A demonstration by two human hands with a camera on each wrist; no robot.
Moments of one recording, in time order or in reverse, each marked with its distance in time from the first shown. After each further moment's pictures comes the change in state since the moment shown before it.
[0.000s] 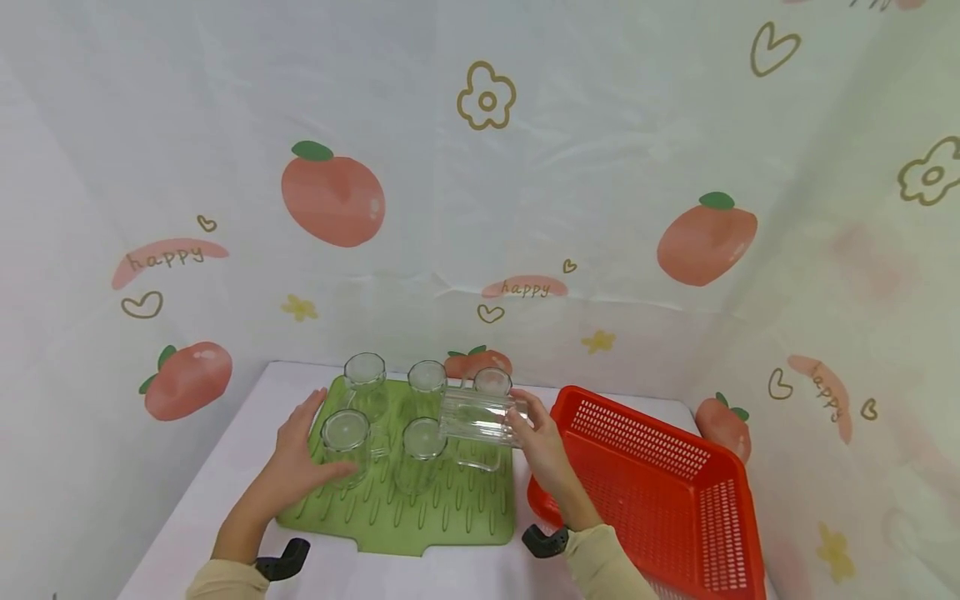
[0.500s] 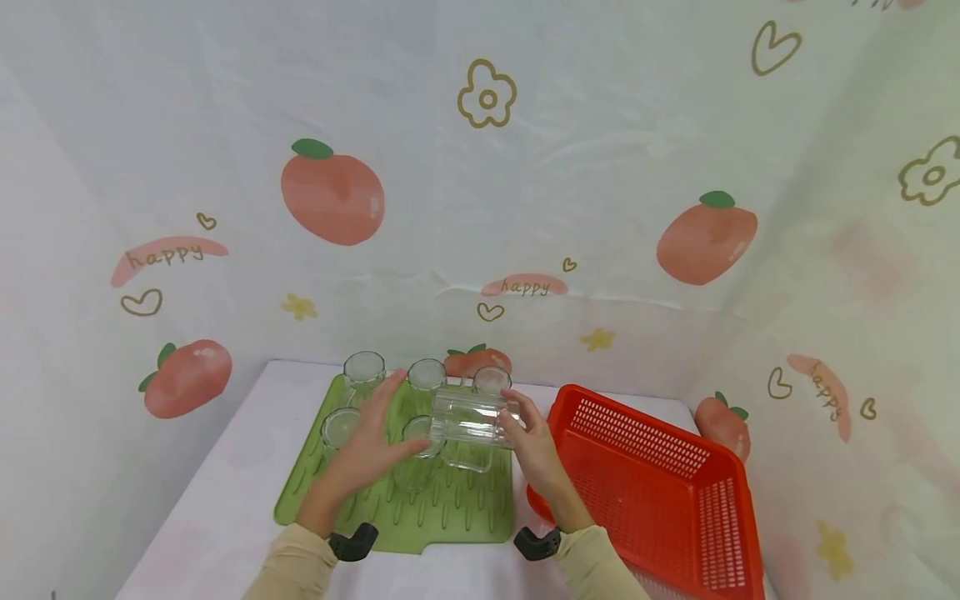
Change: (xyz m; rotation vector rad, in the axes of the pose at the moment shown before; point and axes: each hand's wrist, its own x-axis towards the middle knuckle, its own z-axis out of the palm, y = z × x) left_hand 0.031 0.072 0.060 -0.143 -0.053 0.106; right_hand -0.003 0.002 0.011 -0.007 -0.040 -0.014
